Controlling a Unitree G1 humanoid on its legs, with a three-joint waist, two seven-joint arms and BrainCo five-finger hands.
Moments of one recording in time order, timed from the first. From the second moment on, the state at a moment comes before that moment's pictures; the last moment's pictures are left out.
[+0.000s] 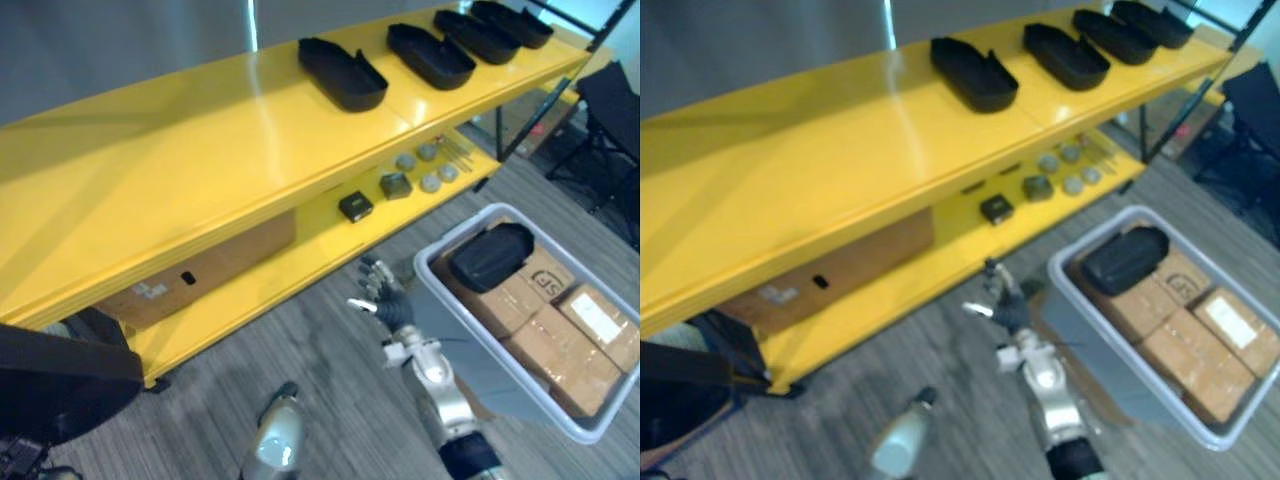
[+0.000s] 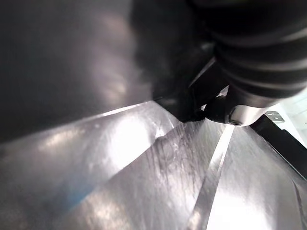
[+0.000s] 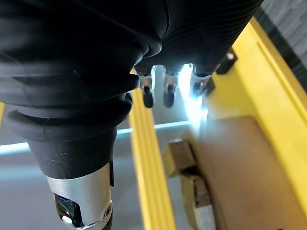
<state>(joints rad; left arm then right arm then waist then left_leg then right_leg) 0.36 -0.01 0.70 -0.45 -0.18 -0.56 0.50 -0.12 -0.08 0.22 0.26 0.26 -0.27 0.06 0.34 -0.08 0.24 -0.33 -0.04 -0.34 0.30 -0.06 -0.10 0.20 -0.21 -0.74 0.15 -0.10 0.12</state>
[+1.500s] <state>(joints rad) 0.19 0.03 0.58 -0.46 -0.20 -0.60 0.43 -0.32 -0.12 0.08 0.25 0.02 -0.35 -0.11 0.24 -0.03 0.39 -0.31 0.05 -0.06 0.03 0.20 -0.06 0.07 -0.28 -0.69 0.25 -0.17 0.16</state>
